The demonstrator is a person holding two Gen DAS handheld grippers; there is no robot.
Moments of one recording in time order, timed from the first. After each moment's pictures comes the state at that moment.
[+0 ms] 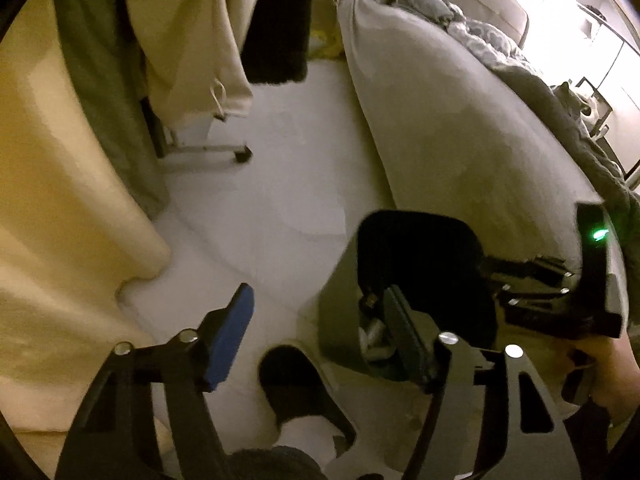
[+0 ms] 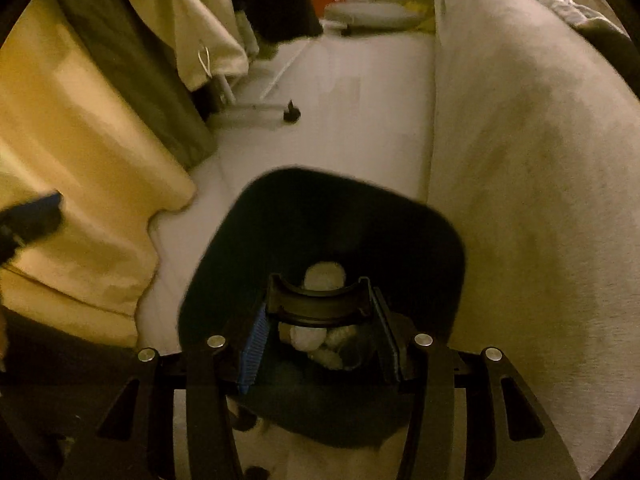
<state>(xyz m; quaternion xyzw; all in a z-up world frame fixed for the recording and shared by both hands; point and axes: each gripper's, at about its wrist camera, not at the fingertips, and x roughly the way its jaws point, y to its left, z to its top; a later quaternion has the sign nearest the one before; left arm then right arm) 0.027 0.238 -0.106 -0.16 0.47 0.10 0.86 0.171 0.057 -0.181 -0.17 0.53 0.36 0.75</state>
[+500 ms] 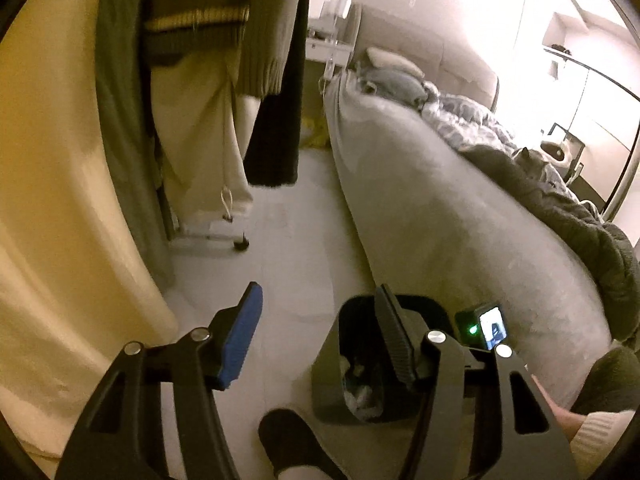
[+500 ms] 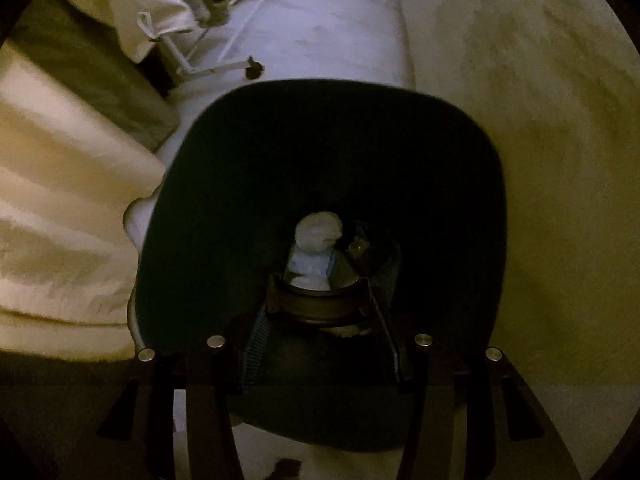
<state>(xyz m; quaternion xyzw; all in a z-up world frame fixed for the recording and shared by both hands) -0.012 0.237 -0.032 -0.14 0.32 0.10 0.93 0.164 0.056 -0.244 -0.12 0.60 0.28 0.74</state>
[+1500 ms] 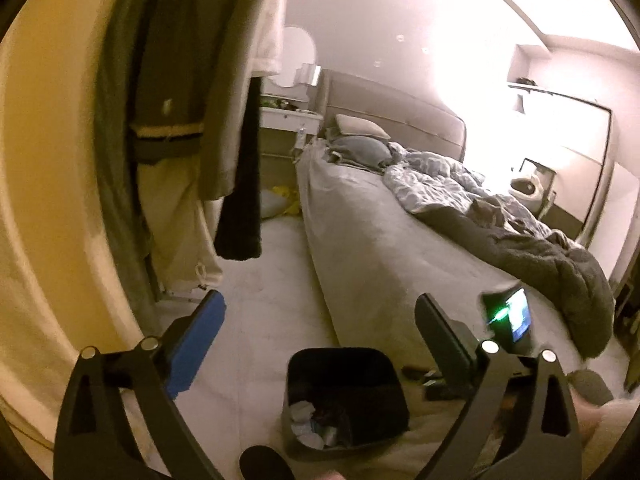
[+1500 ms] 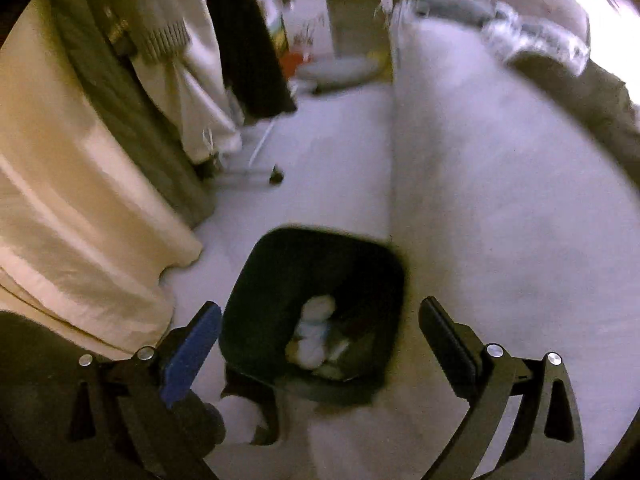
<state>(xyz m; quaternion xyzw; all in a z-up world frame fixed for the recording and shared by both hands) -0.059 0.156 0.055 -0.11 0.21 0.07 0.97 0.126 -0.013 -0.063 -0.10 0.44 0.33 0.83</state>
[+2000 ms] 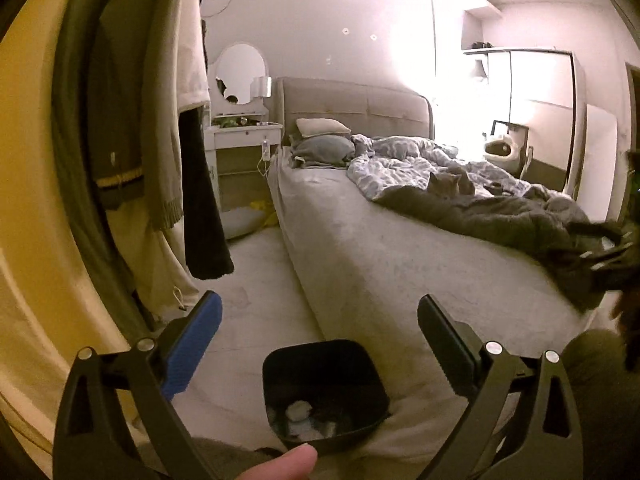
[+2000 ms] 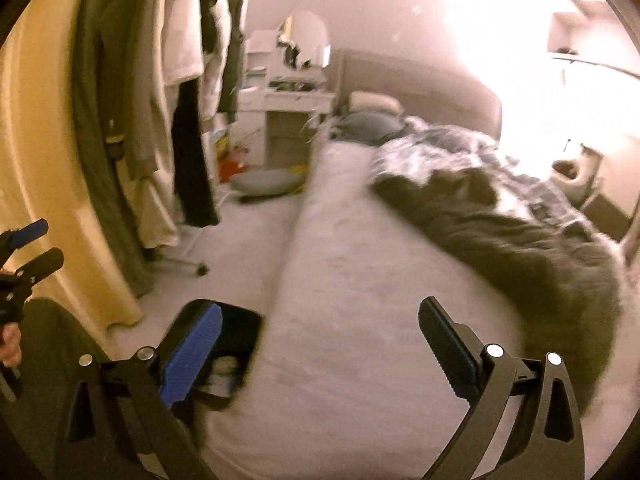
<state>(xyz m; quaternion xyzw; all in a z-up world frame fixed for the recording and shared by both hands) -0.065 0.064 0.066 -0.01 0.21 0.05 0.98 0.041 -0.204 0.082 -0.11 0.25 0.22 0.94</state>
